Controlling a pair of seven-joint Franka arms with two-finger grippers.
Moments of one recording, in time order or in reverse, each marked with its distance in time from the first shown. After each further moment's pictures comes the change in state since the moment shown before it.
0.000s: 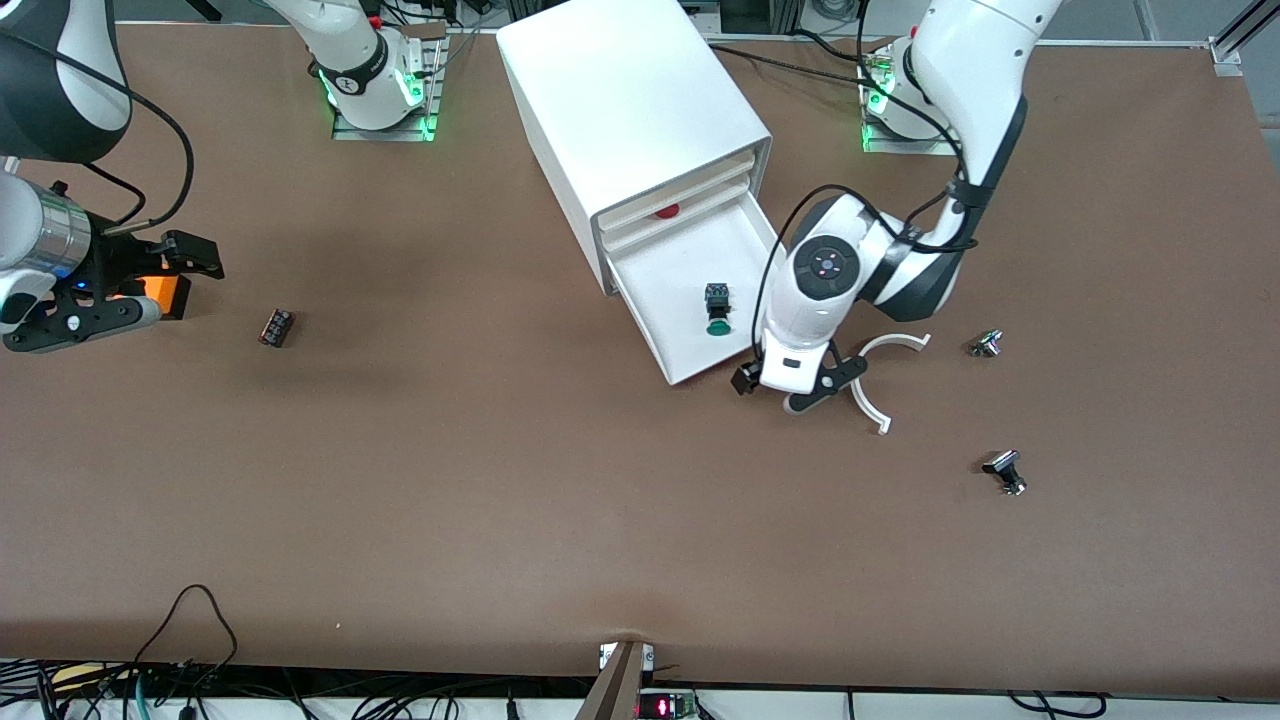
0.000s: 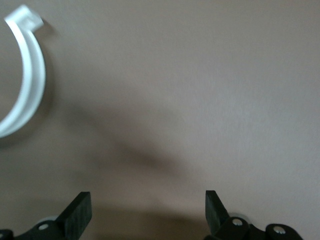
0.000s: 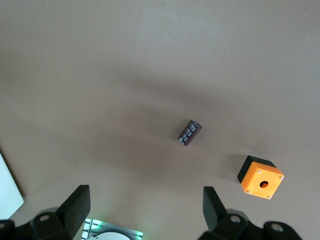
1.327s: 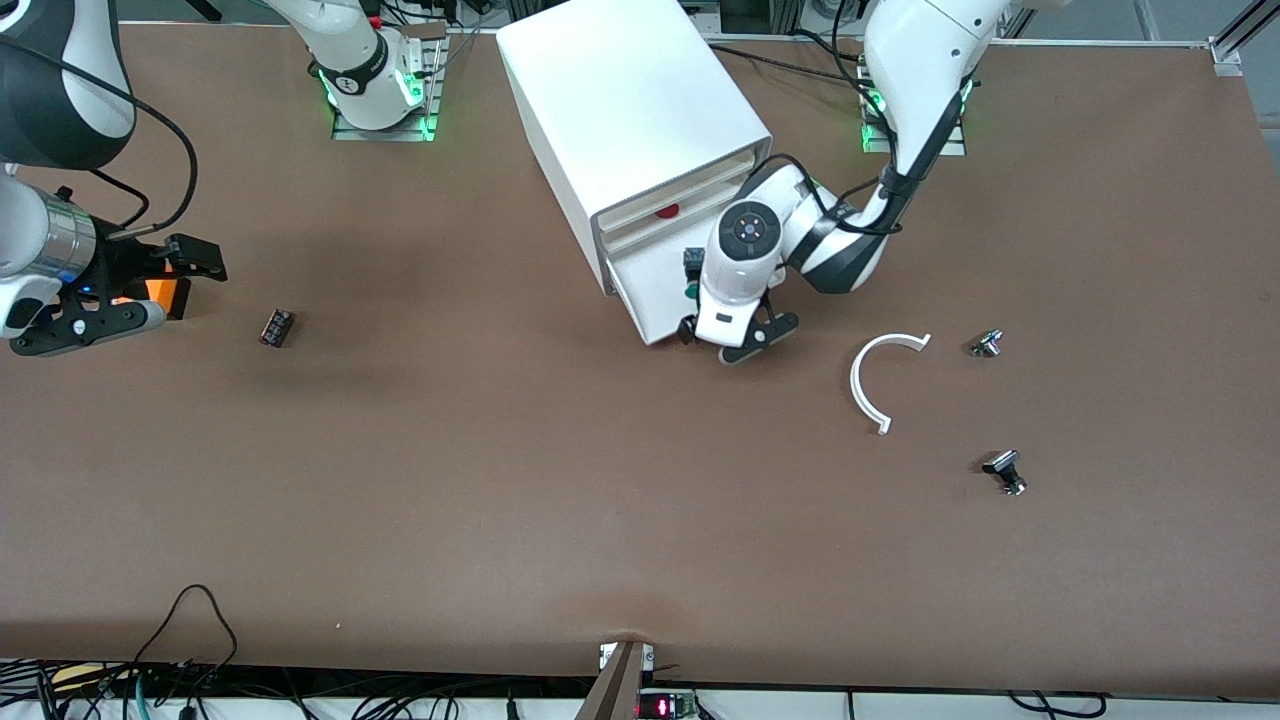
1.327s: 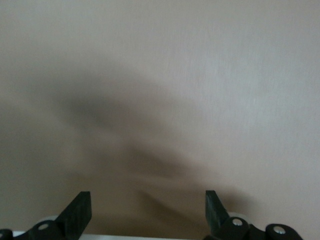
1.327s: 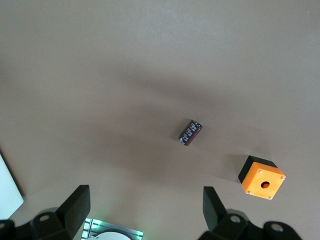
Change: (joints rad) left arm -0.035 -0.001 -0.140 -0.079 0.001 -0.002 -0.144; right arm 0.000 0.009 0.000 0.000 0.000 0.001 0.000
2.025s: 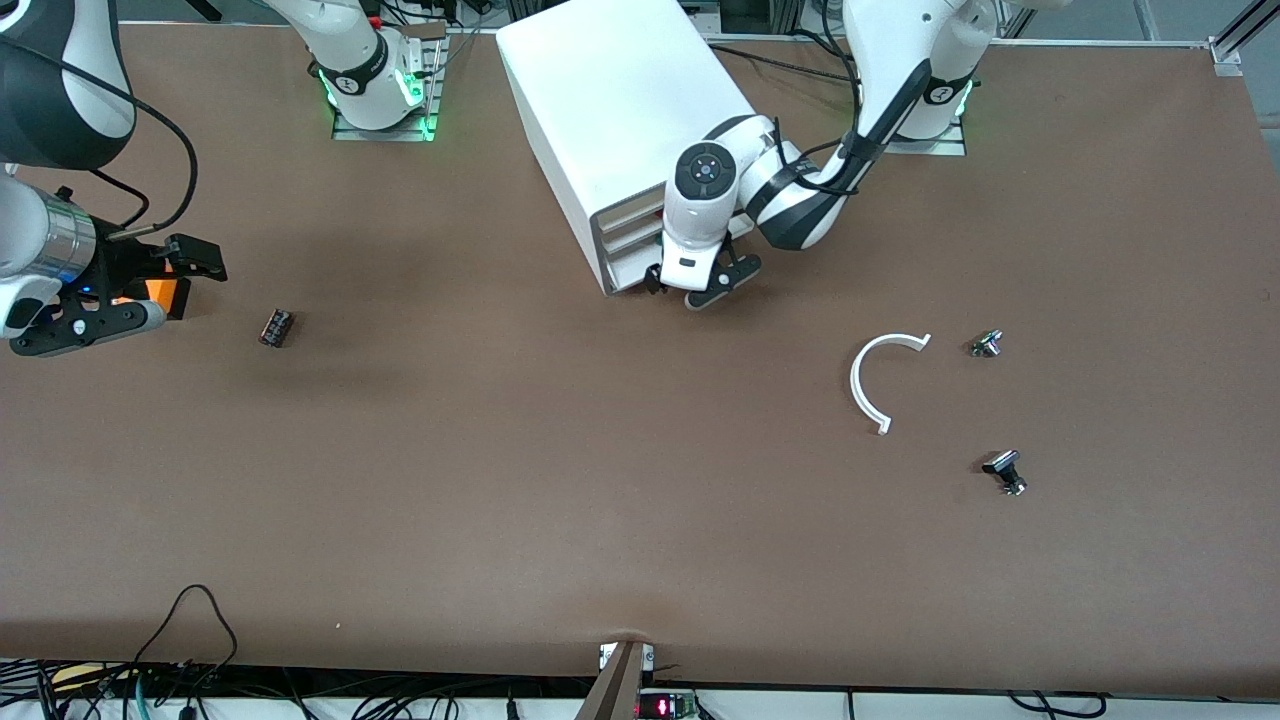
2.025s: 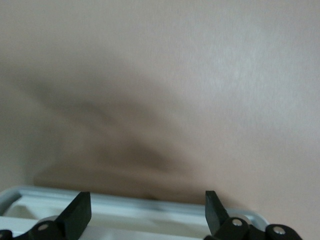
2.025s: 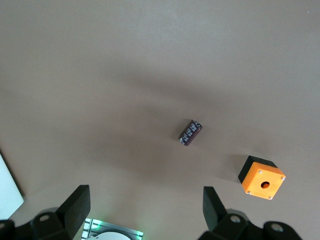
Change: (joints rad) left arm -0.005 -0.038 -0.139 -0.062 0.000 0.000 -0.211; right arm 0.000 0.000 0.000 0.000 0.000 0.000 0.000
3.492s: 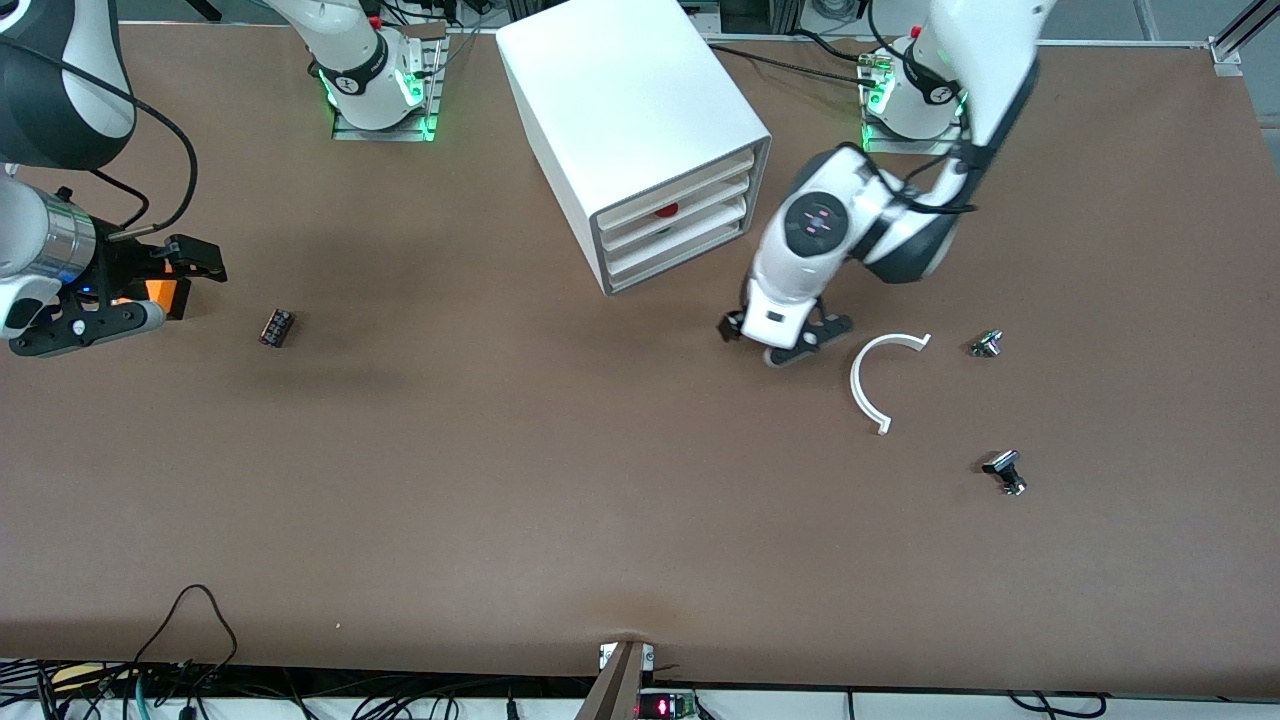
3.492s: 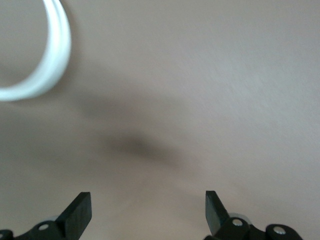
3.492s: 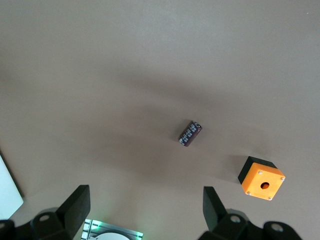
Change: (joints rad) left arm 0.234 -0.103 0.066 0.045 -0.002 -0.159 0.472; right arm 0.000 0.000 0.000 0.000 0.000 0.003 0.000
